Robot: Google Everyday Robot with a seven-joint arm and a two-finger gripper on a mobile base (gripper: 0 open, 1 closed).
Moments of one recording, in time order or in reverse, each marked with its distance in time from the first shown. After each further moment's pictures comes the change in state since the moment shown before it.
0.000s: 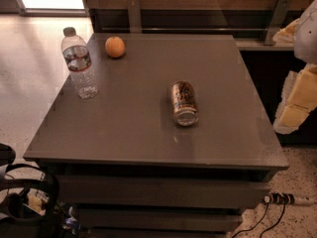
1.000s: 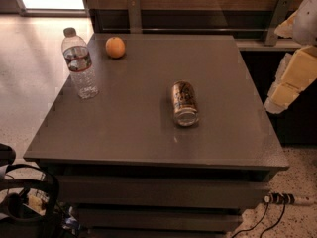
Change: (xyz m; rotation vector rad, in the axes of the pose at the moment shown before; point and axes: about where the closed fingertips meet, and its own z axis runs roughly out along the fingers) arm -0.001 -0.029 0.004 -0.035 -0.055 0.120
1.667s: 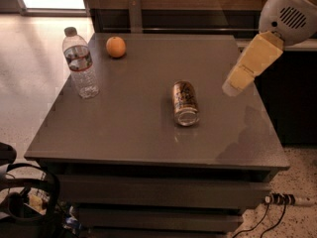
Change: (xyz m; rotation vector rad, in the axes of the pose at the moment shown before) arm -0.048 -0.003 0.018 -0.054 -0.023 0.252
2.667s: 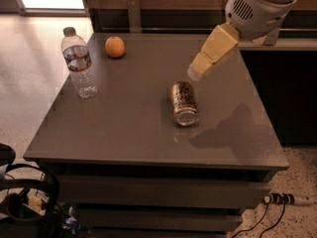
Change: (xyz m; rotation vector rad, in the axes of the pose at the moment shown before) arm -0.035 -0.004 0.021 0.064 0.082 0.299
